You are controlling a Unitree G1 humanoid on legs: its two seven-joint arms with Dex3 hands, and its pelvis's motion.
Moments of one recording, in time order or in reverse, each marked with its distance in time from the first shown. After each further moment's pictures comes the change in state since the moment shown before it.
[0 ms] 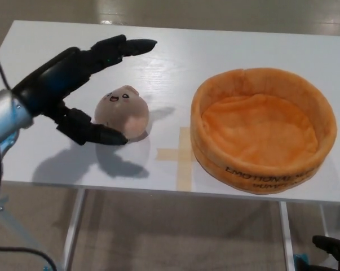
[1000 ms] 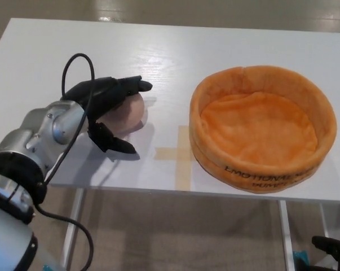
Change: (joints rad) left_arm -0.329 -0.184 -0.372 0.752 0.438 0.015 0.456; right_arm 0.000 0.001 0.000 0.004 0.001 -0.001 0.000
